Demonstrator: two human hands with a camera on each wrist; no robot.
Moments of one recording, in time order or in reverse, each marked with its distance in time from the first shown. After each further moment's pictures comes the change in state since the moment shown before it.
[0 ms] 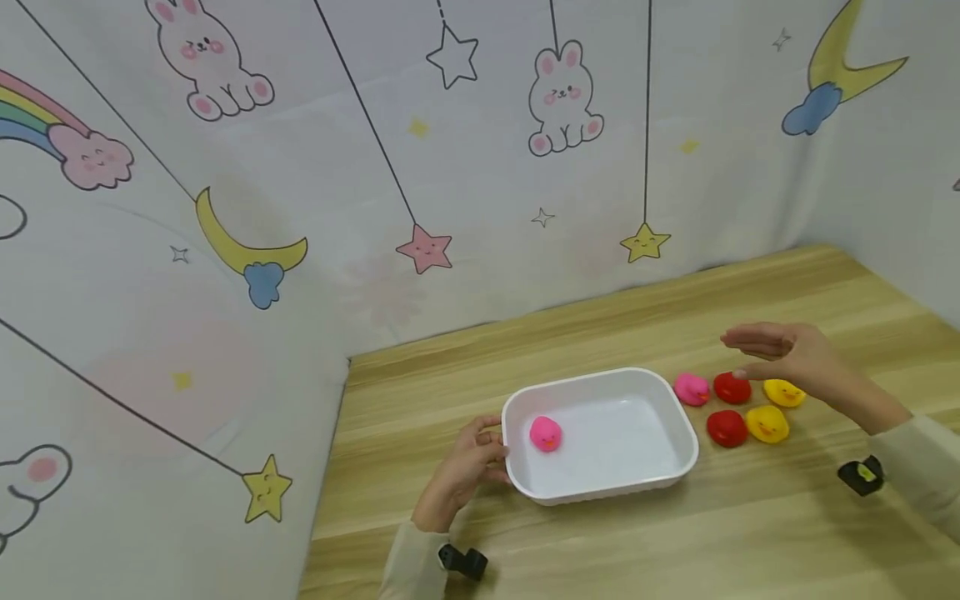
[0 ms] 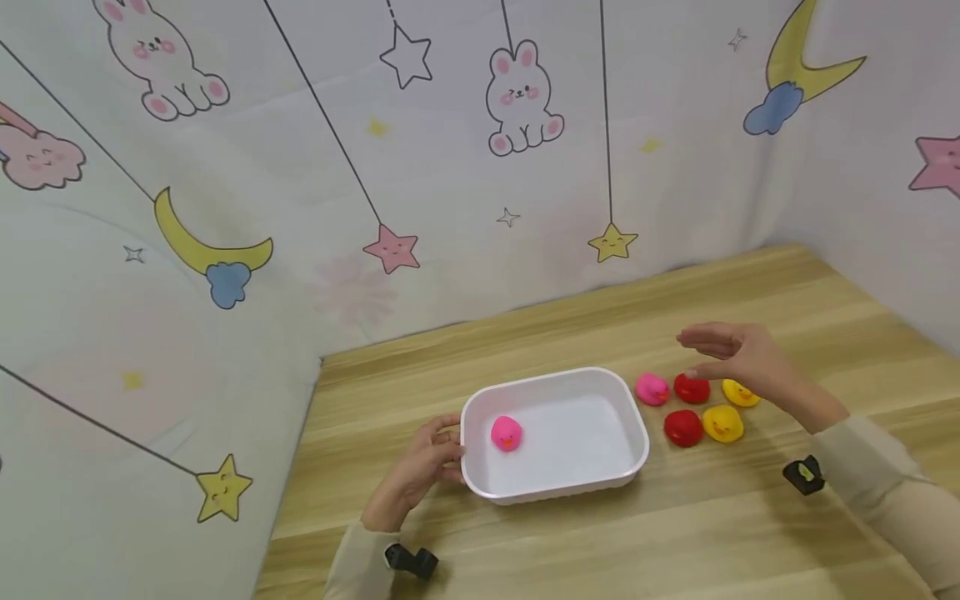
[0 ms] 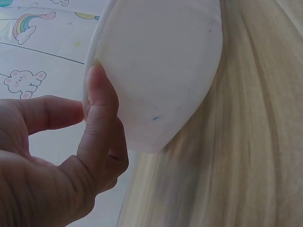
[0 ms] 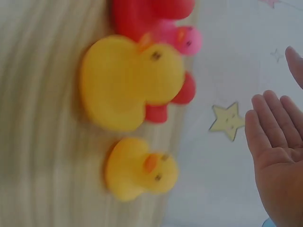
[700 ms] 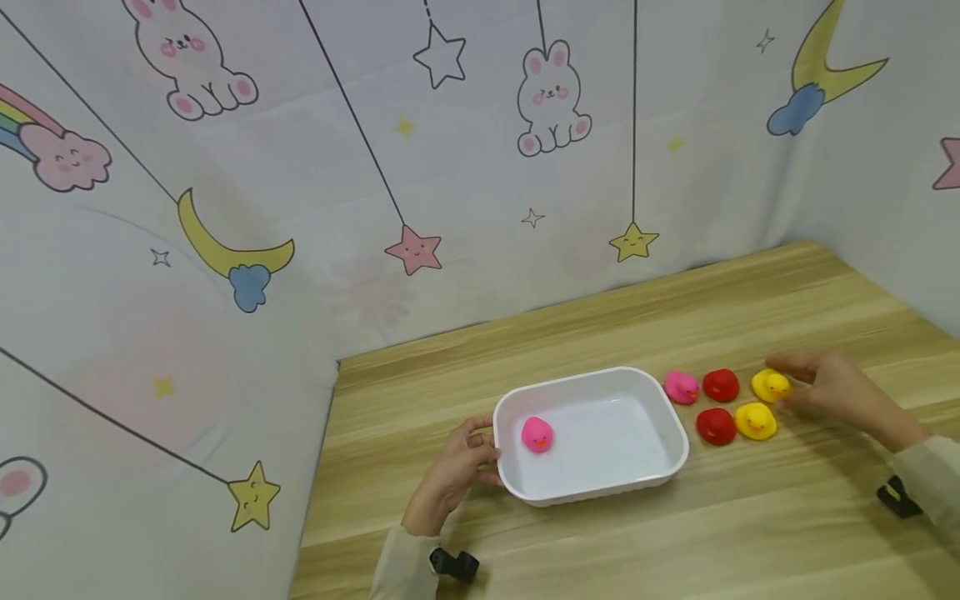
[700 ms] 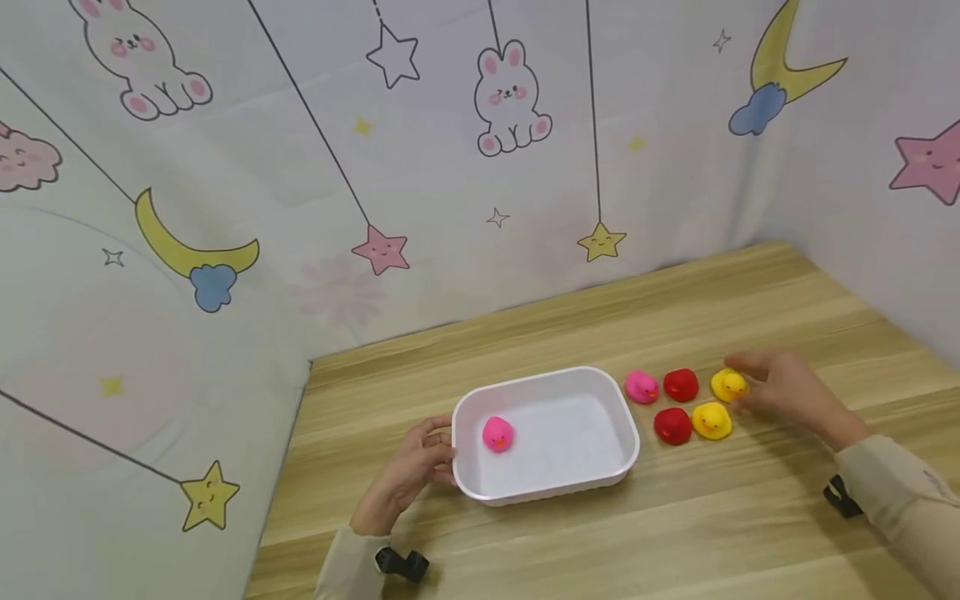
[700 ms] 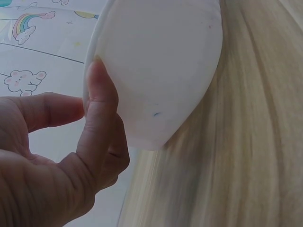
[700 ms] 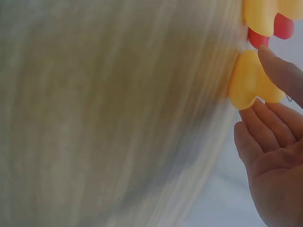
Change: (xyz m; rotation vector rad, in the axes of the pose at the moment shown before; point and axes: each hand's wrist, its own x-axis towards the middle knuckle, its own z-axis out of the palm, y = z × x) left_hand 0.000 0.003 0.000 0.009 -0.014 -0.015; right_hand -0.031 0.069 -0.029 -0.442 0.047 0.001
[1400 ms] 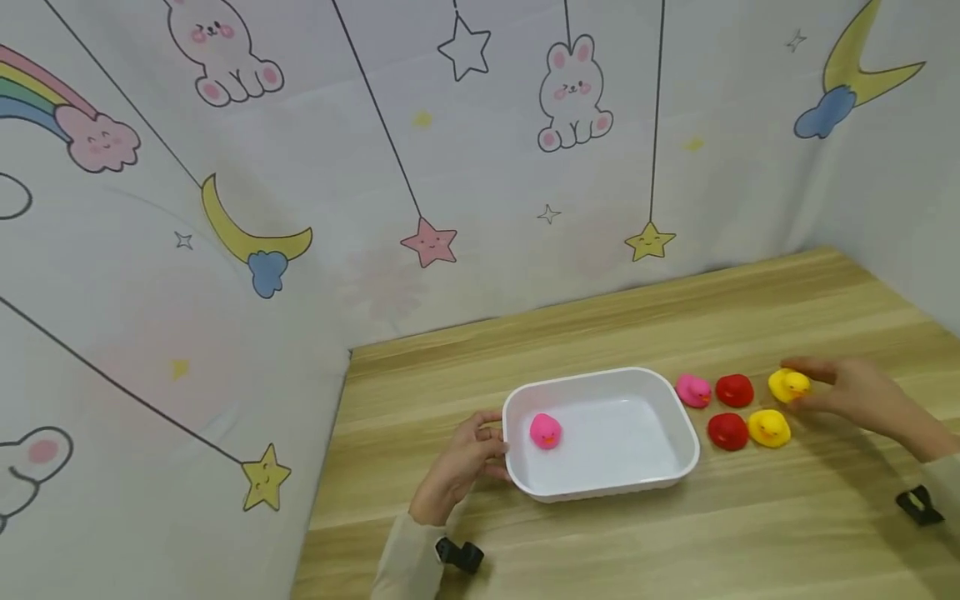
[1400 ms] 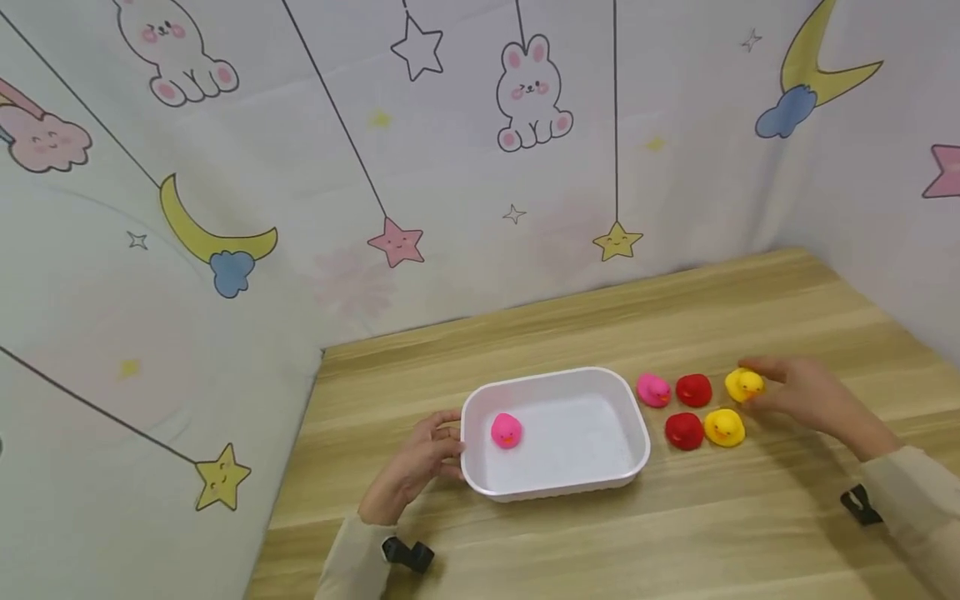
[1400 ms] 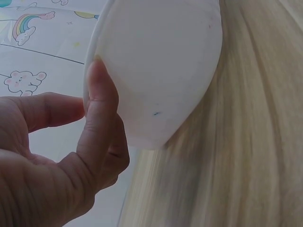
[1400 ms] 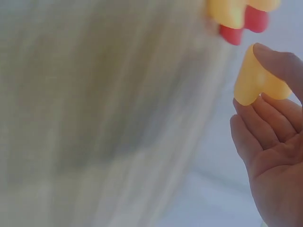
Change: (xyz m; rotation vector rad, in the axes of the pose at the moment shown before) left_hand -0.004 0.001 -0.004 -0.010 -0.007 -0.002; right_hand 0.000 -0.021 -0.007 -0.103 -0.041 -0.006
